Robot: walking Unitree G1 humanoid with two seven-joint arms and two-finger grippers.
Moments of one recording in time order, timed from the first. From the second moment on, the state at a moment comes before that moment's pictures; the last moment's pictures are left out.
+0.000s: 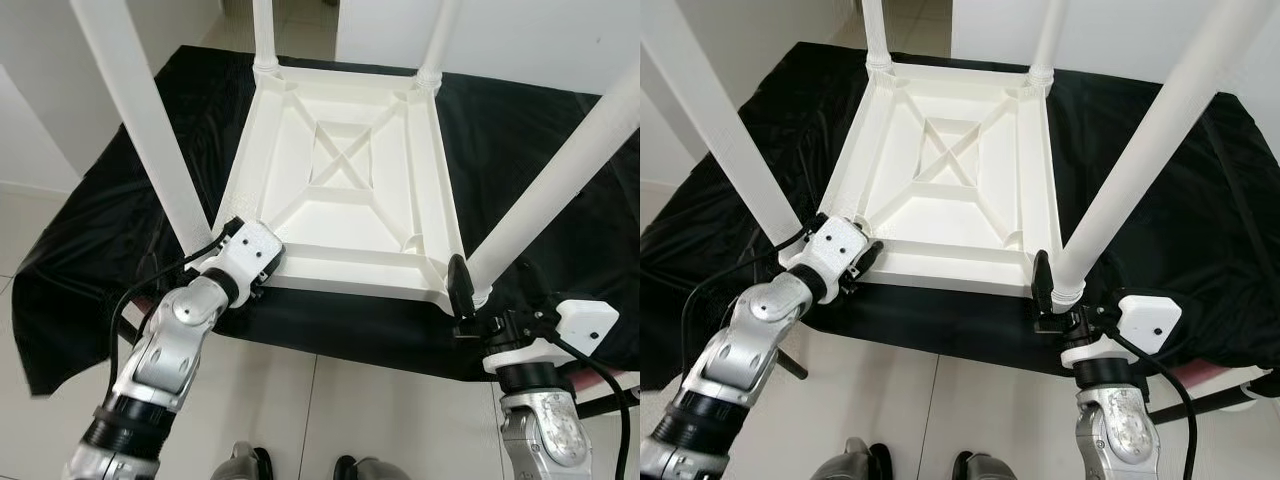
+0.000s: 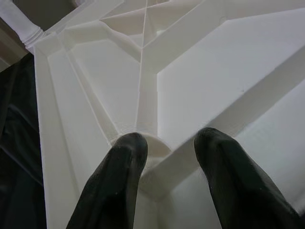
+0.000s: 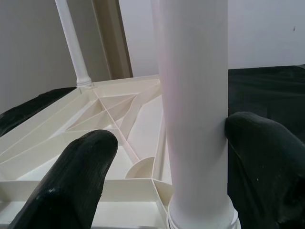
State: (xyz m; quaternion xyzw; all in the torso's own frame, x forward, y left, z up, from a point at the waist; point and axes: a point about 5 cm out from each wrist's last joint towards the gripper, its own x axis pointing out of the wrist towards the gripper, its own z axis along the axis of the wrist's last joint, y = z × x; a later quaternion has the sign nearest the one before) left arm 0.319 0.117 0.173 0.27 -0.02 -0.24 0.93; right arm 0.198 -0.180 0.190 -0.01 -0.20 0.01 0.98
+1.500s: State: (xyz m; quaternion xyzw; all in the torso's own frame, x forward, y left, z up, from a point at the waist) left arm 0.300 0.077 0.192 0.03 -0.07 -0.29 0.95; right arm 0.214 -0.185 0.224 -0.02 -0.26 -0.01 0.96
